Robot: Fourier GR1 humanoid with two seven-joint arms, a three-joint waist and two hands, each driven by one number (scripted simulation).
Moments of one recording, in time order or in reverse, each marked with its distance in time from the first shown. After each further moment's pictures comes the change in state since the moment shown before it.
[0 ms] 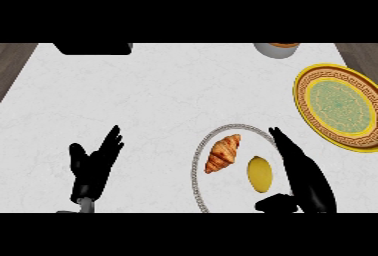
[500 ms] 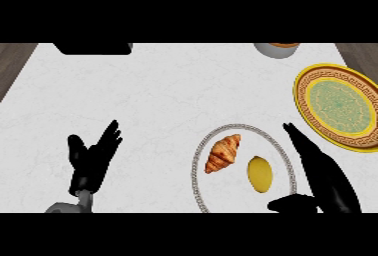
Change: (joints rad) left arm -0.053 0.042 -0.015 0.023 0.048 0.029 0.022; right arm -0.003 -0.090 -0.040 -0.088 -0.094 0.014 0.024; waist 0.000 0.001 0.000
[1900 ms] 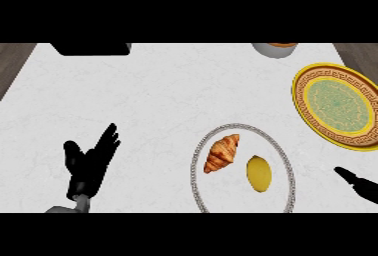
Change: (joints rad) left arm 0.018 0.049 -0.047 0.013 0.066 0.029 -0.058; right arm 0.103 -0.031 -0.534 0.165 -0.611 -0.281 -0.812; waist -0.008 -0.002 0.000
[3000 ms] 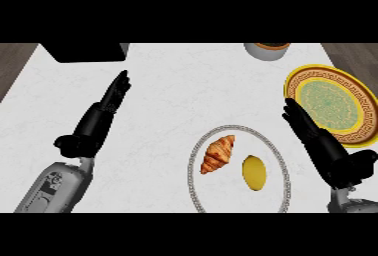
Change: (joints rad) left arm -0.295 0.083 -0.059 -0.054 -0.118 -0.060 -0.292; right arm -0.224 0.036 0.365 0.095 -0.194 0.260 0.367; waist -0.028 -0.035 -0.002
